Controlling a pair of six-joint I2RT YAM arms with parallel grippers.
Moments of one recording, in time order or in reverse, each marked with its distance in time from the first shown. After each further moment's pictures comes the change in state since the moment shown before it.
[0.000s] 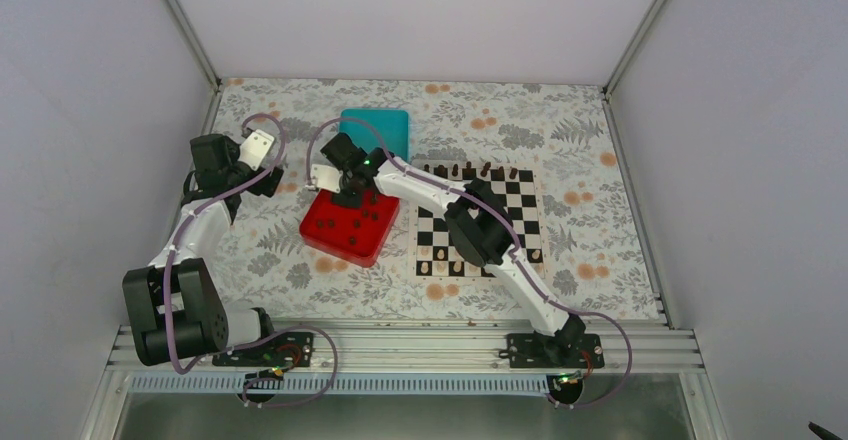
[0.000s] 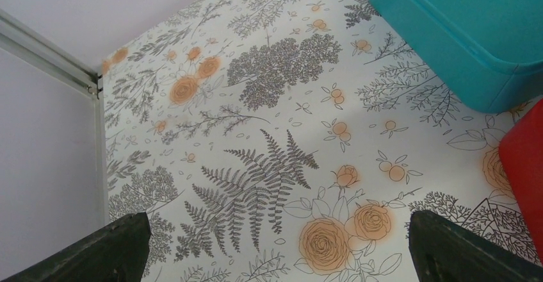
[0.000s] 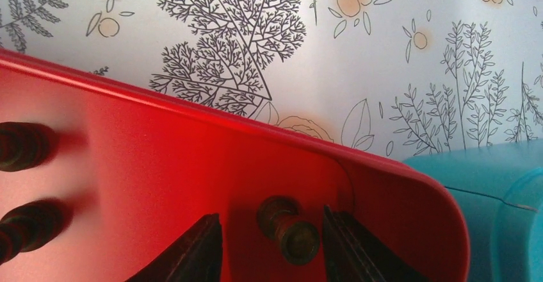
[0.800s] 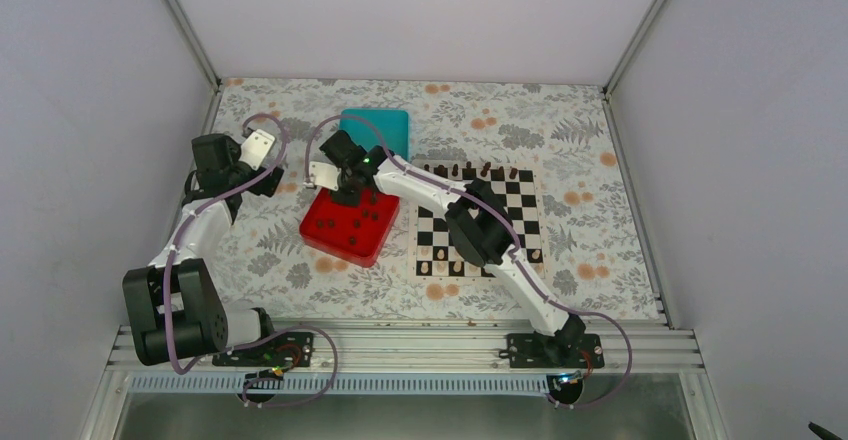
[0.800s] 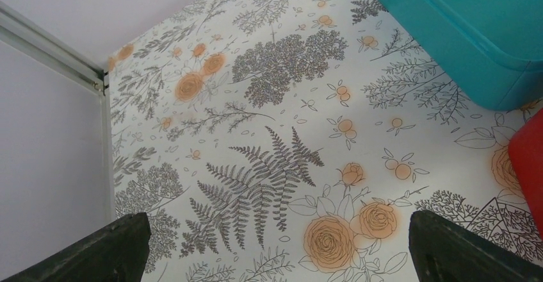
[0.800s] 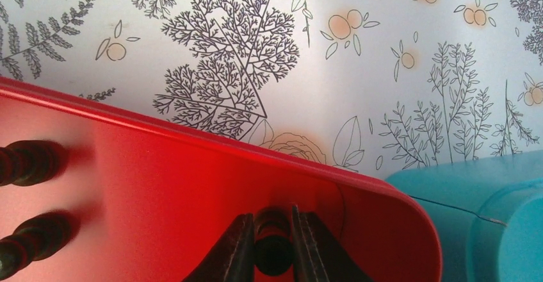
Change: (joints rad) left arm -0.009 0.000 0.001 0.000 -0.028 0.000; right arm 0.000 0.003 0.027 -0.003 -0.016 0.000
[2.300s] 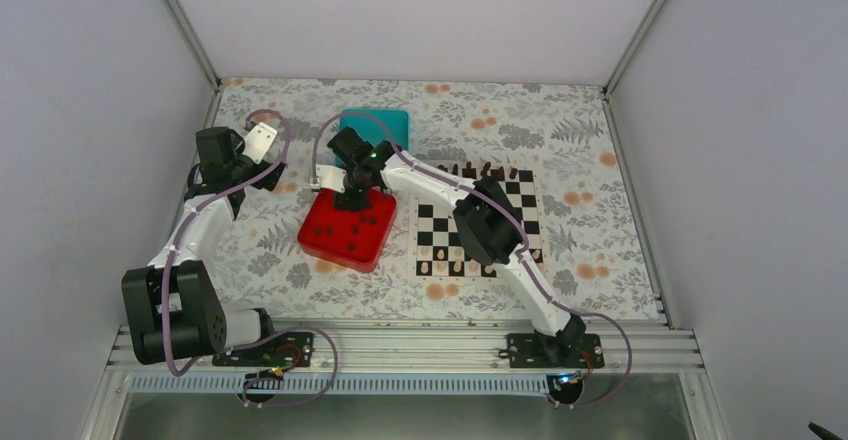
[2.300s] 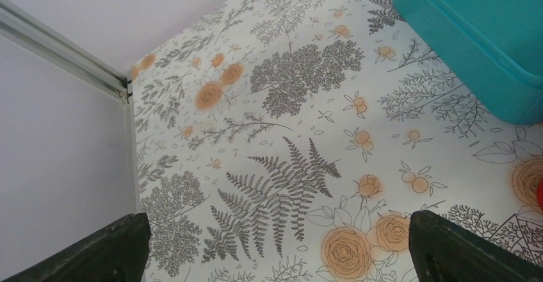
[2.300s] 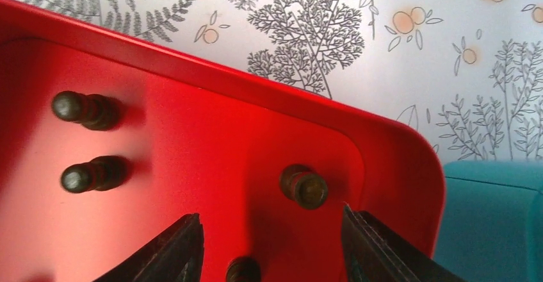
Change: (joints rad) left arm -0.041 0.000 0.047 -0.017 -0.080 -0.001; right arm -0.023 -0.066 -0.054 -0.075 -0.166 -0.035
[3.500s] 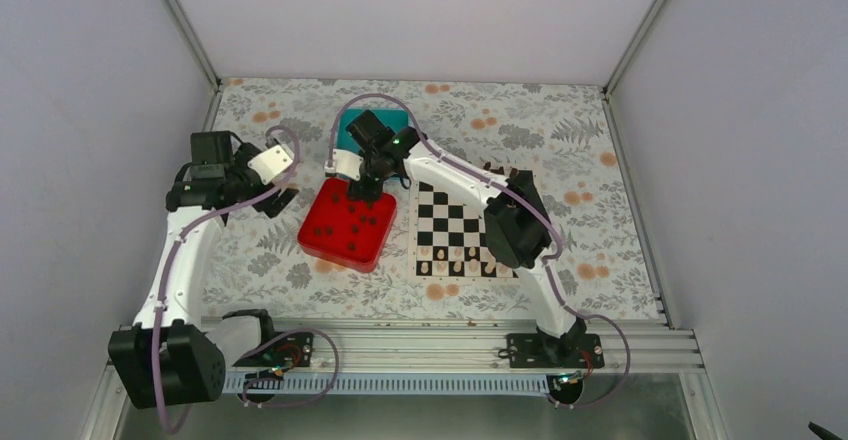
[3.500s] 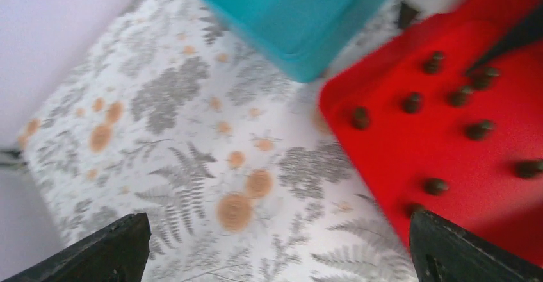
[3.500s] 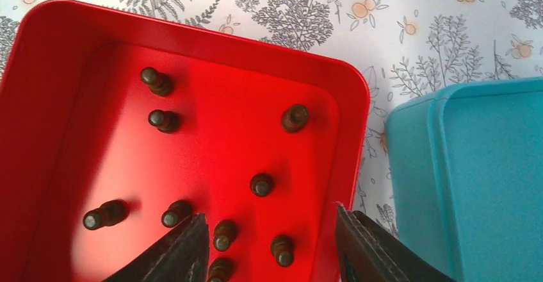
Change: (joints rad) left arm -0.073 -0.208 0.171 -0.661 0.227 0.276; right arm -0.047 -0.206 -0.127 -0.053 -0.024 0.065
